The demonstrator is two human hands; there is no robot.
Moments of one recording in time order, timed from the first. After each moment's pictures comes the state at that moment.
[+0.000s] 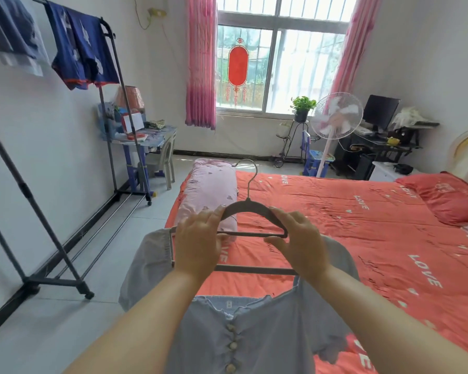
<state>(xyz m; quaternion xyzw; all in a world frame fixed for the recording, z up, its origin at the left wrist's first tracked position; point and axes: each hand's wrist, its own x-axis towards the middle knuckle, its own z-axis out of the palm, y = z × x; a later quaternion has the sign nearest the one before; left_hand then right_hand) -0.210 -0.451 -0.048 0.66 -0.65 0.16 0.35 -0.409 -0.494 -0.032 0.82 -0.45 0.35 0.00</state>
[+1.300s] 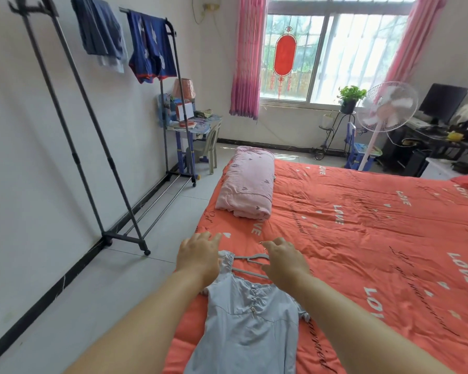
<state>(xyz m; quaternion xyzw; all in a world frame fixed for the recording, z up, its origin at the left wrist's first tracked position) -0.200 -0.273 -0.046 0.80 -0.60 0.00 0.05 -0.368 -0.346 -0.049 0.86 -0.49 0.03 -0.09</state>
